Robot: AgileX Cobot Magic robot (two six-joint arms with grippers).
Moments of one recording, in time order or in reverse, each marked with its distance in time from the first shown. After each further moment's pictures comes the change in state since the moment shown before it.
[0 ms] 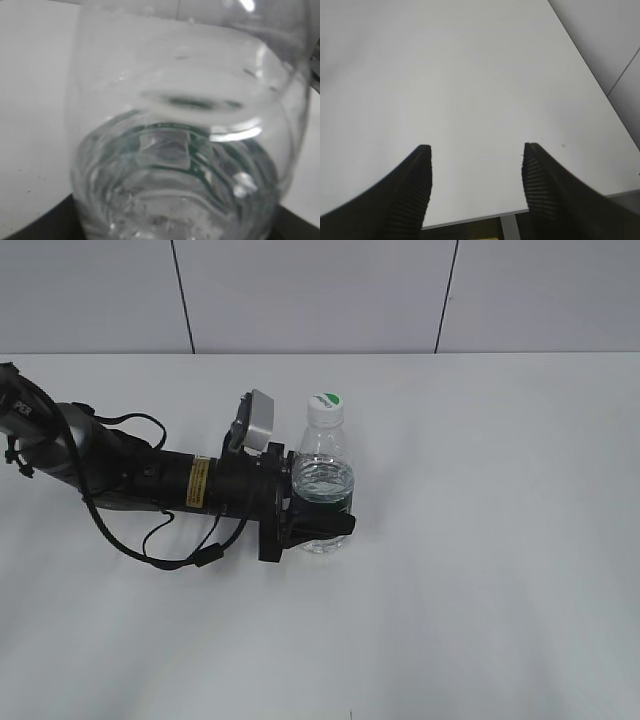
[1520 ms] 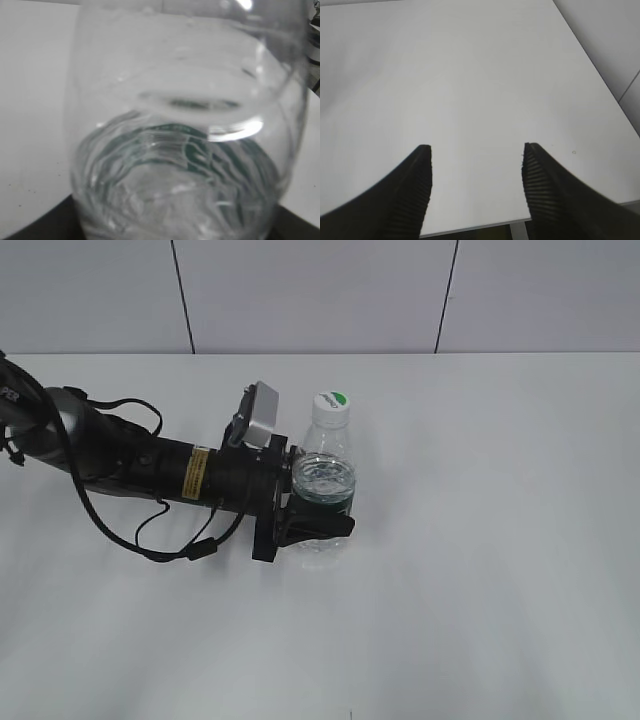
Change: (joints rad) left arm -0.003 -0.050 0.000 0.079 0.020 -0.011; right arm 0.000 0.000 -0.003 0.029 -0.018 0.000
